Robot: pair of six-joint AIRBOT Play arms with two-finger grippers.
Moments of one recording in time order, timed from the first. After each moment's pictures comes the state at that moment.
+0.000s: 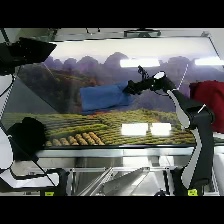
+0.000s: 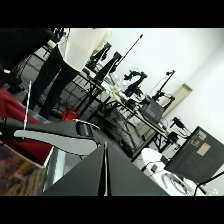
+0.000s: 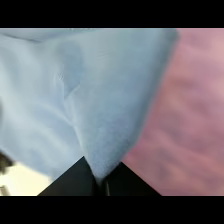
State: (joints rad) left arm 0.19 -1.48 1.70 -0.20 -1.74 -0.93; right arm 0.15 -2.13 1.75 -0.45 1.12 1.18
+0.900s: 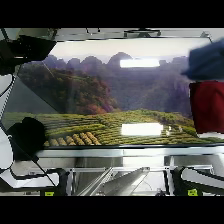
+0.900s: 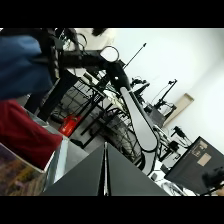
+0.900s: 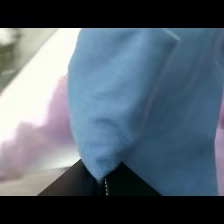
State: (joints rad) left arm 0.19 -1.48 1.70 -0.20 -1.71 -0.95; right arm -0.55 -1.36 1.71 -1.05 1.27 1.83
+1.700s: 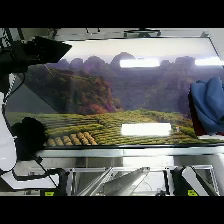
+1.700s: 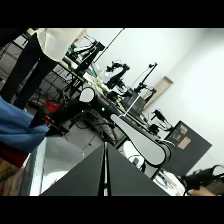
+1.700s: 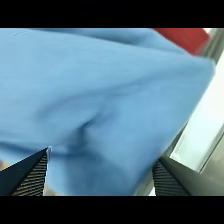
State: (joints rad) left arm 0.06 -1.48 1.70 -0.20 -1.69 -0.96; right arm -0.83 -0.99 0.91 -1.44 1.19 1.94
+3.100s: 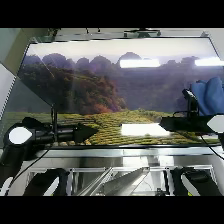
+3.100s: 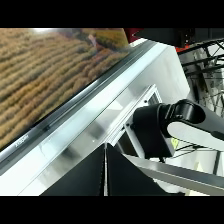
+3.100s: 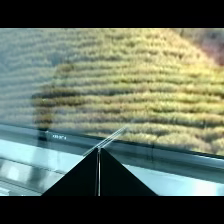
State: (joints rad) left arm -0.20 -0.64 0.58 0.46 -1.20 -1.15; right arm 0.09 -0.72 0.71 -1.10 1.23 1.65
